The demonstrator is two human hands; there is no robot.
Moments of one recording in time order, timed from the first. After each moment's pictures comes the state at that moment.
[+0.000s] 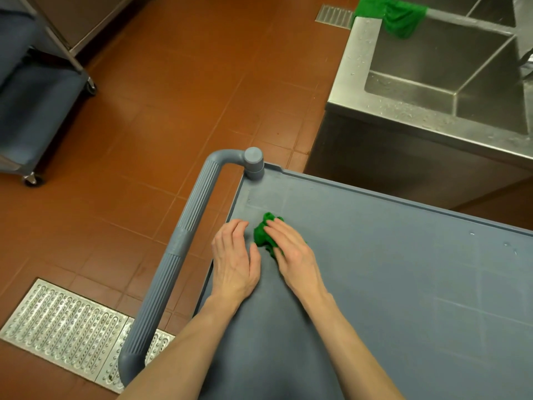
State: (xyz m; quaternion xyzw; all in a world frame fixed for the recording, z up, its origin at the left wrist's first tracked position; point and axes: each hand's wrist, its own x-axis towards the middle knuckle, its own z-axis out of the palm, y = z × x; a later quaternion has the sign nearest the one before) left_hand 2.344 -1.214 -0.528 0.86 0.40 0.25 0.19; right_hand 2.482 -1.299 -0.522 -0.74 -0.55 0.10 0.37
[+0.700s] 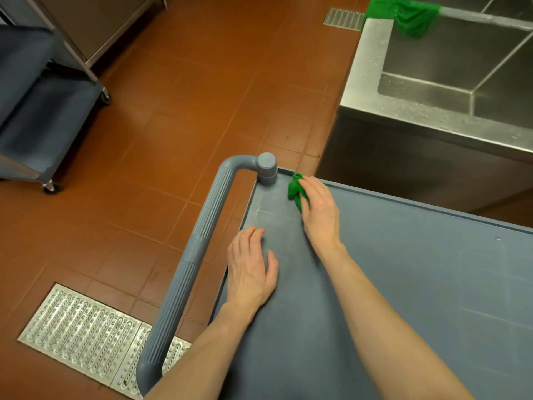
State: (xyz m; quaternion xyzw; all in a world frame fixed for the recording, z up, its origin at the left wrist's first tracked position) left_hand 2.344 -1.211 -0.524 0.87 0.41 0.20 0.19; right_hand 2.544 -1.221 -0.506 -0.82 -0.43 0.05 0.37
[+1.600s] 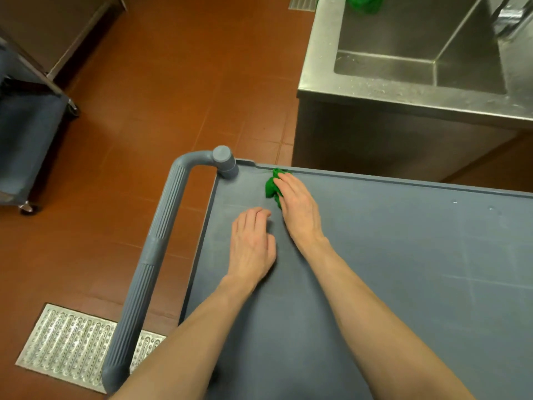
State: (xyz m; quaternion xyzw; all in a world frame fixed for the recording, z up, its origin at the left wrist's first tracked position) left_hand 2.413 -1.226 -0.515 0.92 0.31 0.18 0.16; right_hand 2.561 -1.265 -0.504 -0.83 -0.46 0.05 0.32
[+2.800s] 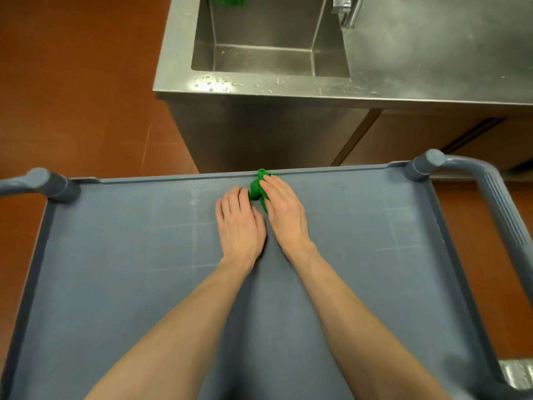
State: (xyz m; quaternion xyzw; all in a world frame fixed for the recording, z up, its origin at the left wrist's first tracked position) left_hand 2.644 -1.408 -0.529 0.91 0.34 0.16 0.18; right_hand 2.729 -1.484 -0.507 -0.87 -0.38 -0.04 0.32
